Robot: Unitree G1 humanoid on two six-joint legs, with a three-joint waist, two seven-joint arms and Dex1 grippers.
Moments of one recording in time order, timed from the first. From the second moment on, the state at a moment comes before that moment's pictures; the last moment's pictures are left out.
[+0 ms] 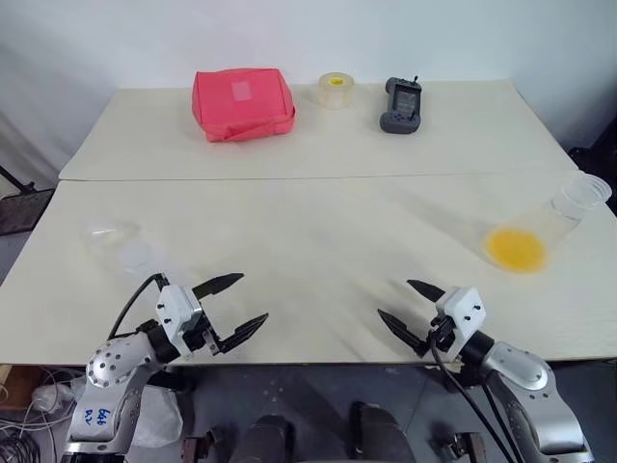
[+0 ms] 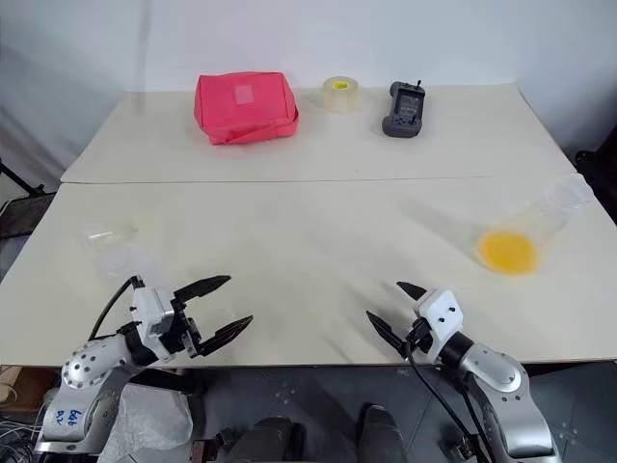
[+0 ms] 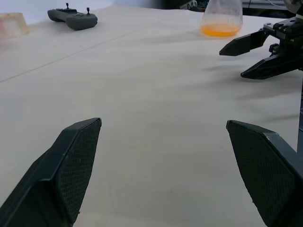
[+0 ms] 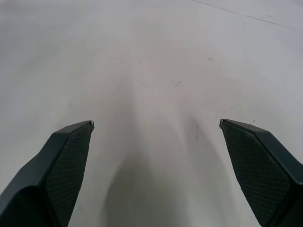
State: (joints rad) left arm 0.10 0.49 0.13 -0.23 -0.41 -0.02 -0.85; right arm 0.14 -0.49 -0.05 -0.27 0.29 0.08 0.66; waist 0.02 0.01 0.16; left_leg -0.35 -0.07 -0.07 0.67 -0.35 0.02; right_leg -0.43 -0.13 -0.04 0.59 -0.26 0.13
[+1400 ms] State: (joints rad) left arm 0.48 0.48 0.73 -0.41 -0.73 0.19 -0.69; right arm -0.22 -0.48 0.01 -0.08 0.33 0.15 0.82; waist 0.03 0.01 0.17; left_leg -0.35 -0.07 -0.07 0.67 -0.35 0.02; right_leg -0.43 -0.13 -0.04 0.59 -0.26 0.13
